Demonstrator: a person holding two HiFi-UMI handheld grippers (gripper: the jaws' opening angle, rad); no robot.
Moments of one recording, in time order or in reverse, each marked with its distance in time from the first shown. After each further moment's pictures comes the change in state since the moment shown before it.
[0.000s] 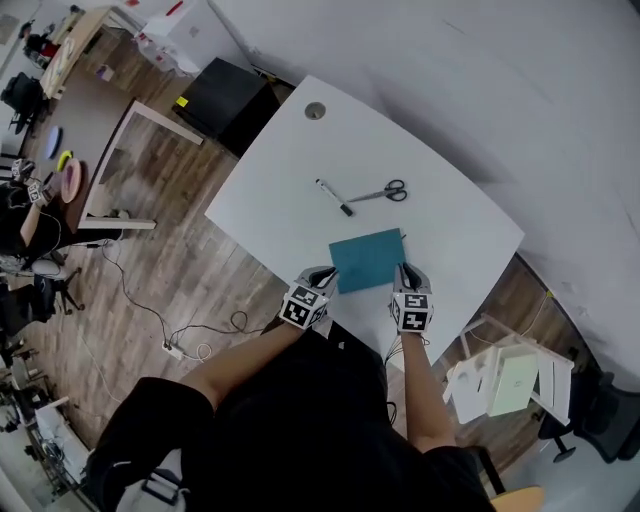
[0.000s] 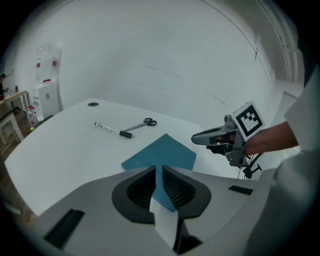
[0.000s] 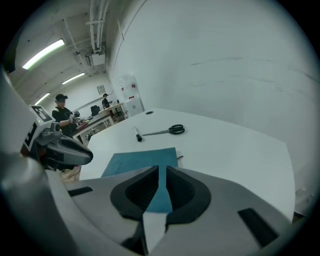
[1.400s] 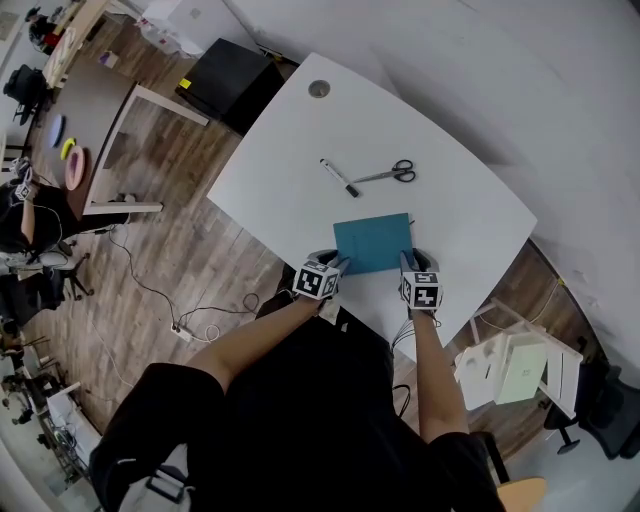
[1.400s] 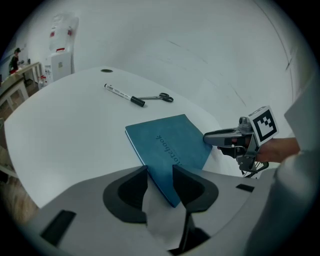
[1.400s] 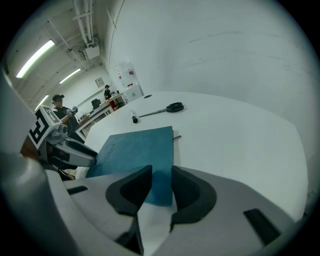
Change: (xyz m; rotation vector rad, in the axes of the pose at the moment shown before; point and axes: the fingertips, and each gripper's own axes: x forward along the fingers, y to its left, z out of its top) left arm 0.038 0.014 -0.056 -0.237 0.194 0.036; right arm 0.023 -0.012 -0.045 0.034 0.157 0.055
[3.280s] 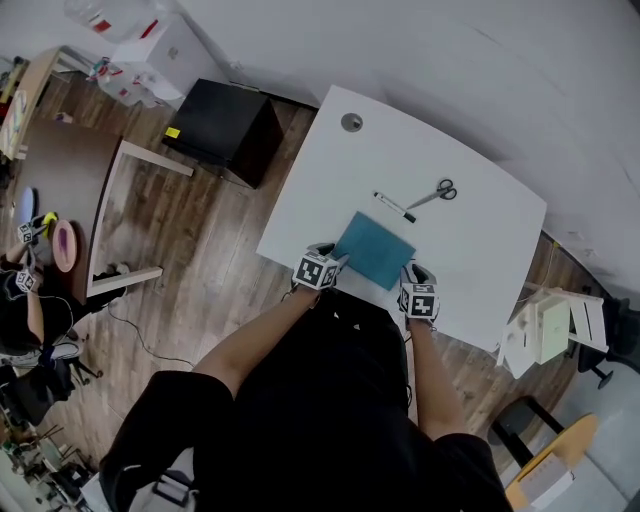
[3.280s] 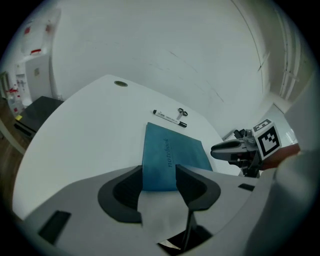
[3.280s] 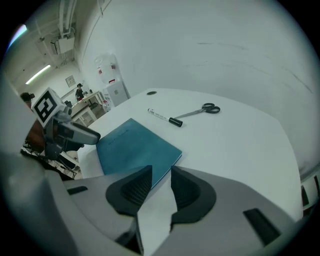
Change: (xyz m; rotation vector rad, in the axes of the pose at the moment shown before) left arm -0.080 0.201 0.070 0.231 0.063 -0.207; right arm 0.065 0.175 0.037 0.176 0.037 -0.267
